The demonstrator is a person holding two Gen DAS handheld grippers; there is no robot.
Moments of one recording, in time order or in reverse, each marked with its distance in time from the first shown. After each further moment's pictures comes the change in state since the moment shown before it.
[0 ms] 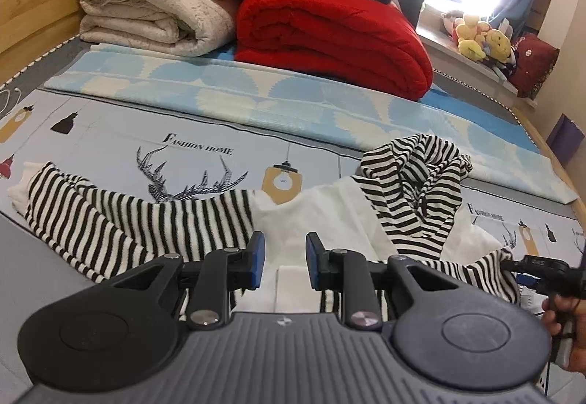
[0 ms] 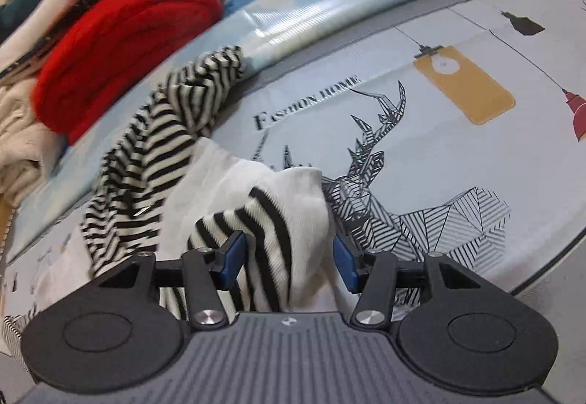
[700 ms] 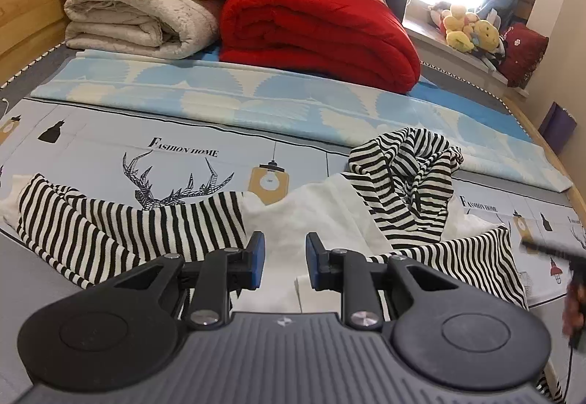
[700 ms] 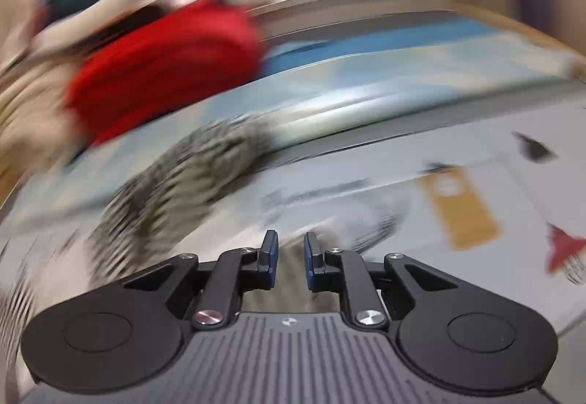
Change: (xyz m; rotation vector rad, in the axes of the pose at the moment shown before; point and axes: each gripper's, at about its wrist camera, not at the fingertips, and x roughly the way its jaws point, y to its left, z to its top) left arm 0.005 -0.004 -0.001 0.036 0.008 -0.019; right arm -0.043 0.017 0.021 -0.296 -0.146 0.087
